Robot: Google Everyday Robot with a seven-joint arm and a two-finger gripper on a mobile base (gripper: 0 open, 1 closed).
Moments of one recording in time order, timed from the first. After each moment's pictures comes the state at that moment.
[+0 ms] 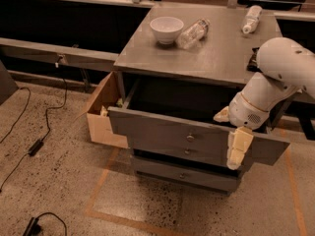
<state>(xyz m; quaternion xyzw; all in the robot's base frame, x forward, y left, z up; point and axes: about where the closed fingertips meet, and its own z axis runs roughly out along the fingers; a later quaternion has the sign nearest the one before) 0.488 -0.187 0.735 -0.65 0.73 0.20 0.08</state>
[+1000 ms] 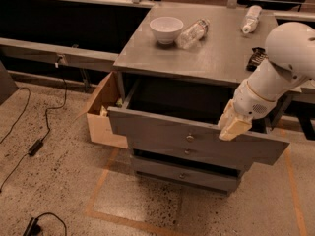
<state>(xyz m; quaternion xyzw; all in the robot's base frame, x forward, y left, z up) 0.510 -0.198 0.769 -0.65 0.74 0.13 0.12</state>
